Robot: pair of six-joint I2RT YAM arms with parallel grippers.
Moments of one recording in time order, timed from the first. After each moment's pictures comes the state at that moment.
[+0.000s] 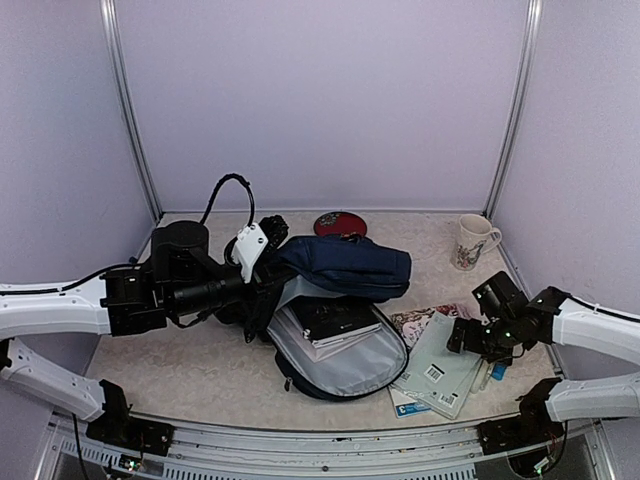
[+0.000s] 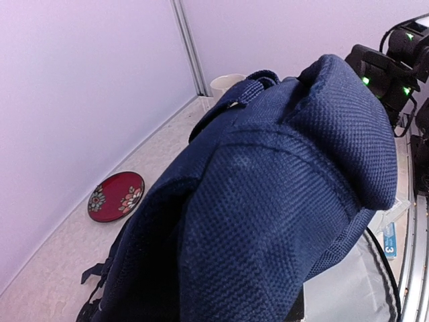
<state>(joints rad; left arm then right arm) -1.05 1.19 0.85 0.10 -0.10 0.19 0.54 0.99 0.51 -0.67 0.12 0.84</state>
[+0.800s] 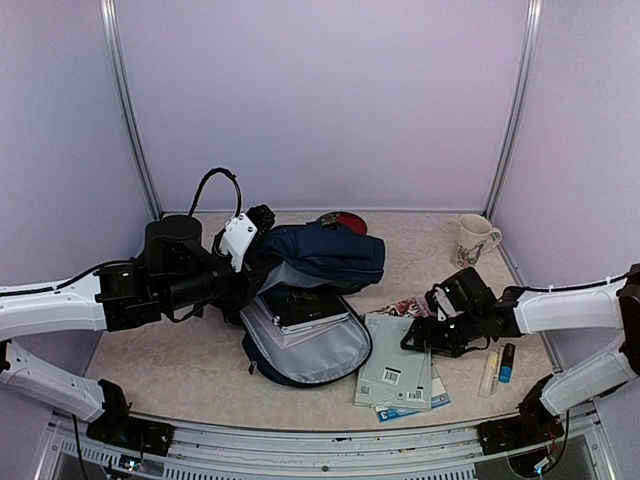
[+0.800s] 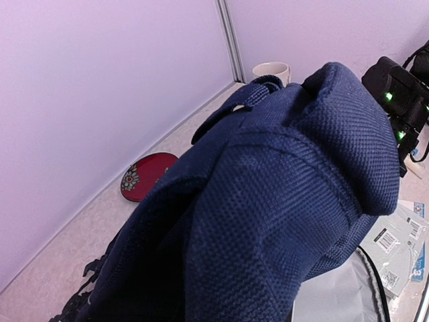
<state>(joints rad) -0.99 1.16 0.85 0.06 -0.19 0.19 0.64 1.32 0.54 -0.21 -0.21 0.70</state>
